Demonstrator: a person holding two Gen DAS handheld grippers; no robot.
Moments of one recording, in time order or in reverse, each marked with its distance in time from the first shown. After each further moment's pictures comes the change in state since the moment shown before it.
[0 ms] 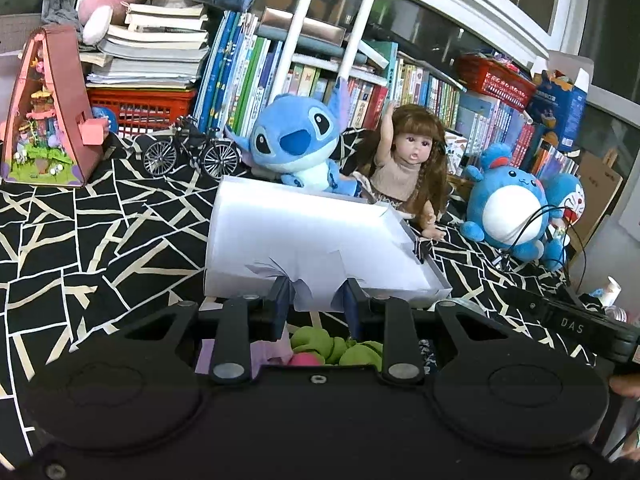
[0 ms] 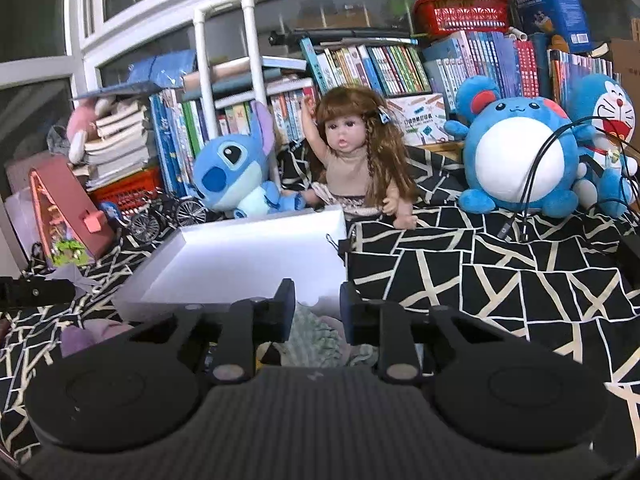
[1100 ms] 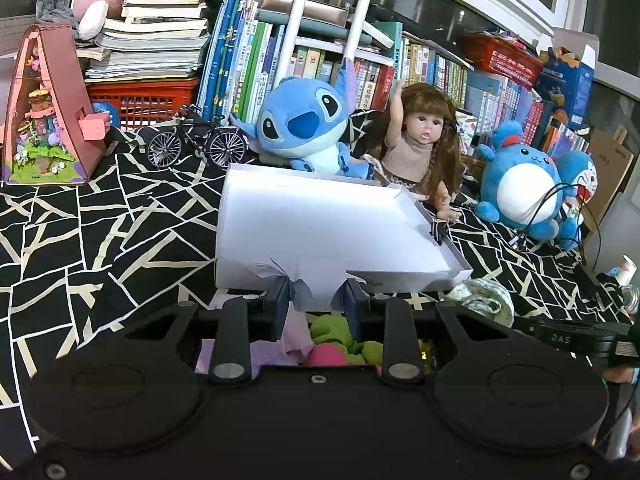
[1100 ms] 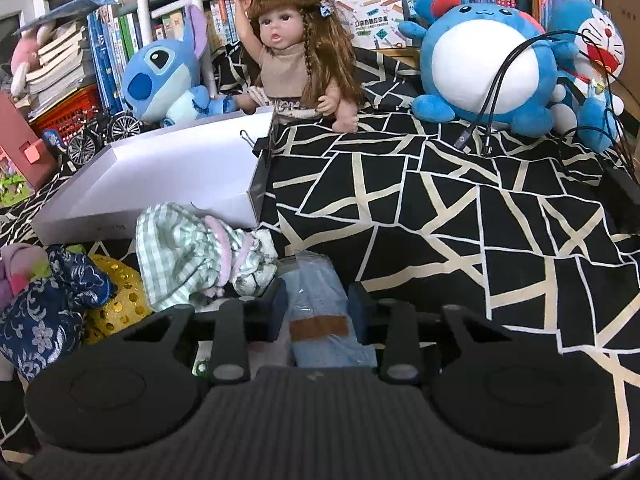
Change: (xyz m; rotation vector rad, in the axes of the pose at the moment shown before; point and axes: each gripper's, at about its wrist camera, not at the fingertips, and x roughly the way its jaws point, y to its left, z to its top) left arm 0.018 0.003 -0.011 0.042 0.040 0.031; right arm 0.041 -0.054 -0.032 -0.005 0.238 -0.101
